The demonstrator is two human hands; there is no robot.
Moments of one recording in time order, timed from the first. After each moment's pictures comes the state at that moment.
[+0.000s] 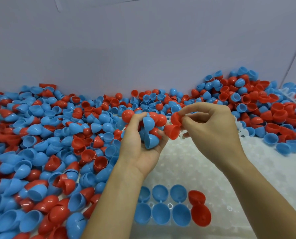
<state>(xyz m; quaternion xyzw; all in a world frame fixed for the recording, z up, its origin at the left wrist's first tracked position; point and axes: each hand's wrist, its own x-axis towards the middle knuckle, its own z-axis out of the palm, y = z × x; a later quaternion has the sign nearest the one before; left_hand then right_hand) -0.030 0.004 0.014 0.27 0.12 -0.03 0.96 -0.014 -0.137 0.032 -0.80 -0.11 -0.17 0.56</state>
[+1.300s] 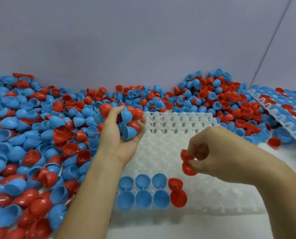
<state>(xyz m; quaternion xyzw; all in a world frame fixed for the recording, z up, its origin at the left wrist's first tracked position) -0.032 0.012 0.020 0.25 0.15 0.00 0.96 -0.055 -0.200 0.055 -0.96 -0.18 0.08 0.21</state>
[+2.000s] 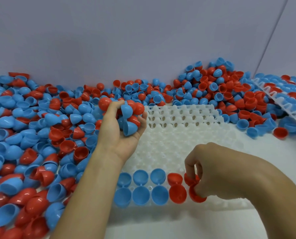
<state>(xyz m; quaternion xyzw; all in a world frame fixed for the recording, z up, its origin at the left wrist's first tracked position) -0.033 0.004 0.018 0.28 0.15 0.00 0.95 -0.073 -0.191 0.035 -0.97 -0.11 0.22 0.09</state>
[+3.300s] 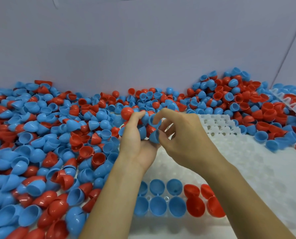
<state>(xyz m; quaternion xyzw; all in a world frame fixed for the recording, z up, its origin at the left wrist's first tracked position) -0.028 0.001 0.011 0.31 0.11 0.00 0.94 -0.023 -0.118 0.022 -0.87 -0.28 -0.16 0.37</state>
